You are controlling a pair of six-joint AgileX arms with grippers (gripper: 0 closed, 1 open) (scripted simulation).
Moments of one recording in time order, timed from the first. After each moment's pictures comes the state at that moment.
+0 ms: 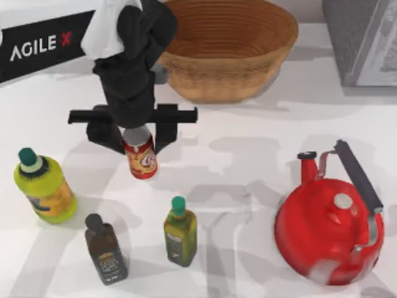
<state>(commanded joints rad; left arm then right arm) -0.49 2.06 1.61 -1.07 0.00 -0.44 0.00 0.00 0.00 0.00 0.00 0.00</state>
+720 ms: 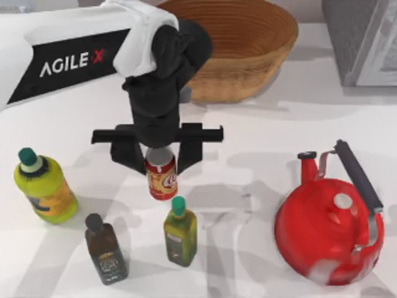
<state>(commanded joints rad) -0.59 2.07 1.59 -1.10 0.00 -0.57 0.00 0.00 0.00 0.00 0.00 0.00</state>
